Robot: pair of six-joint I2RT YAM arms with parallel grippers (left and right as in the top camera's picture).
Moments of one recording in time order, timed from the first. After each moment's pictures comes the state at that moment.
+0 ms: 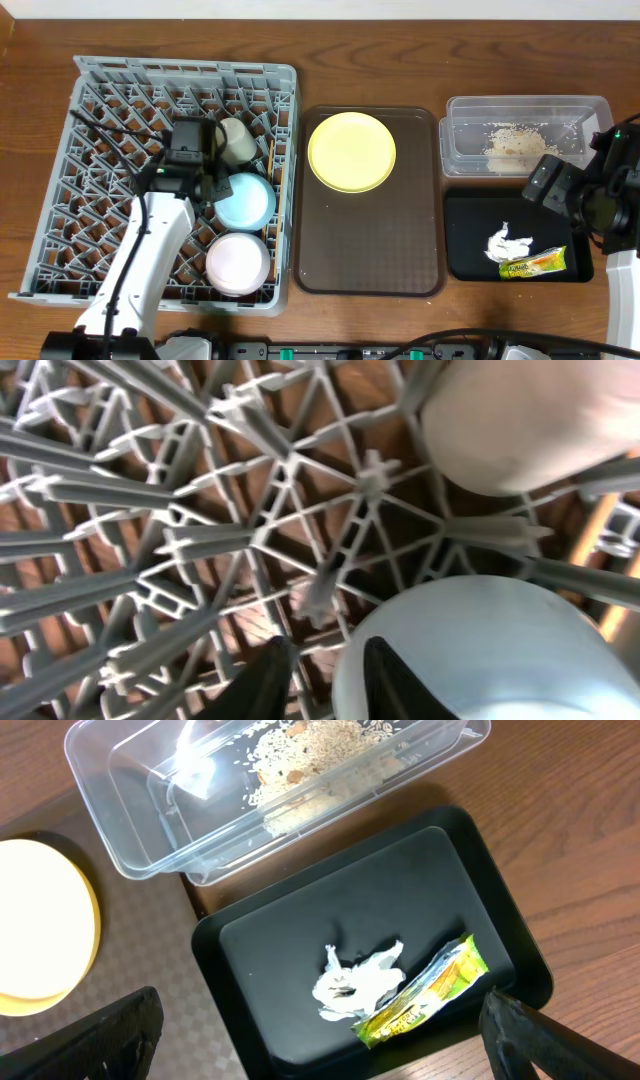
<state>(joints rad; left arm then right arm) -0.07 1.38 0.97 -0.80 -0.21 -0.40 -0.25 1.14 1.23 -1.16 -0.01 0.27</state>
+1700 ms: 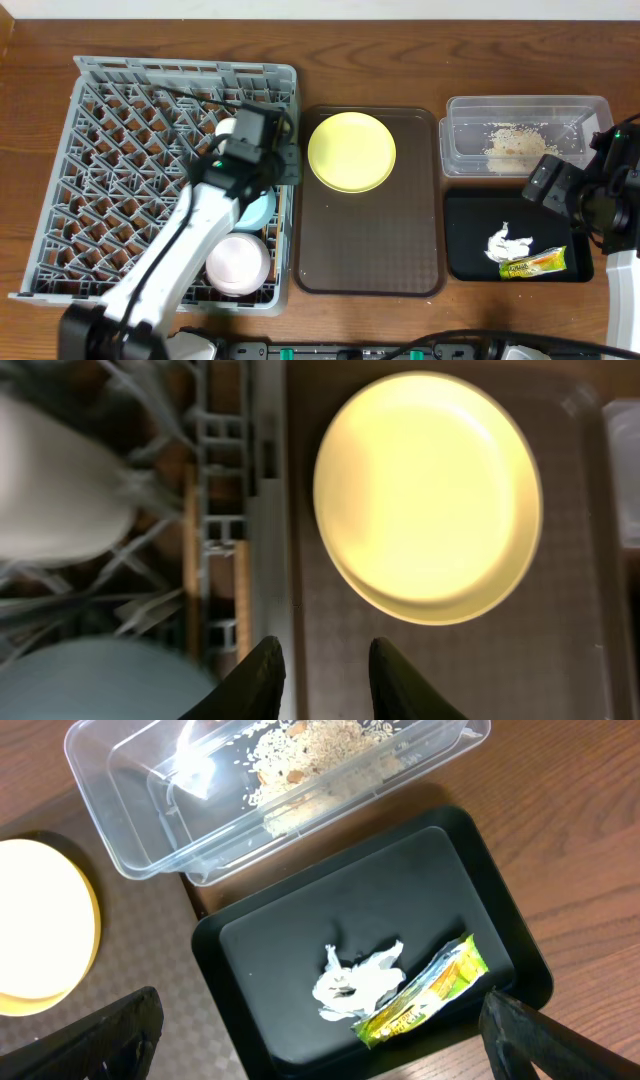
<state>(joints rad) -0.36 1.45 1.06 -0.59 0.09 -0.36 -0.25 1.14 1.23 -1.16 -0.01 0.27</state>
